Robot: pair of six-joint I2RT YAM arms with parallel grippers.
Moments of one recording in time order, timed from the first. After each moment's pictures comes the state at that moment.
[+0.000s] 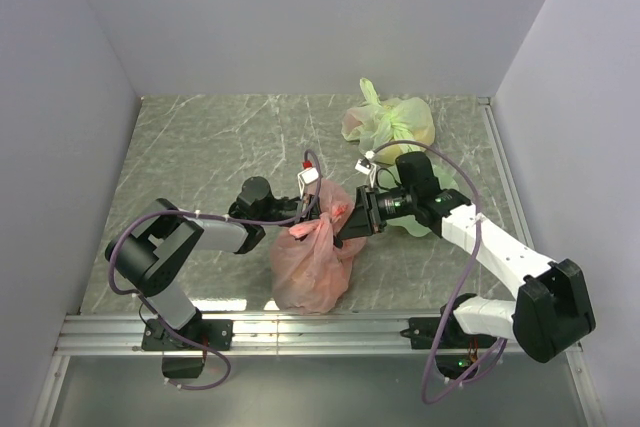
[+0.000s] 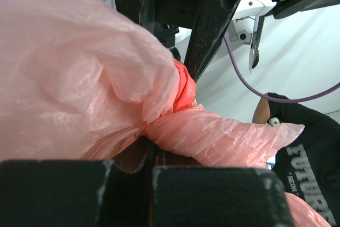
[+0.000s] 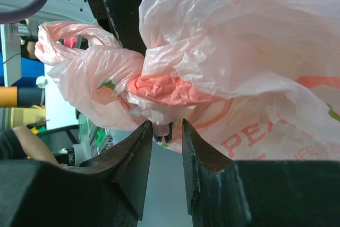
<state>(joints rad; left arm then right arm) -0.67 1.65 0.60 1.14 1.13 -1.14 0.46 1.21 0.80 -0.29 -1.01 0.43</state>
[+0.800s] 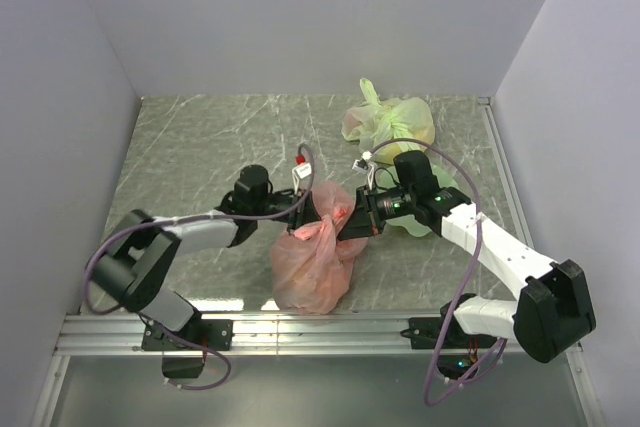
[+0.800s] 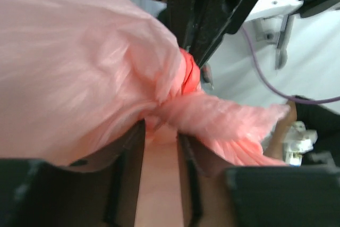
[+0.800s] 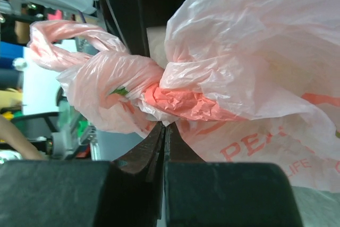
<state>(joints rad) -0.63 1.56 0.64 0.82 1.14 -0.94 0.48 1.22 0.82 -0.32 -1.01 0.32</state>
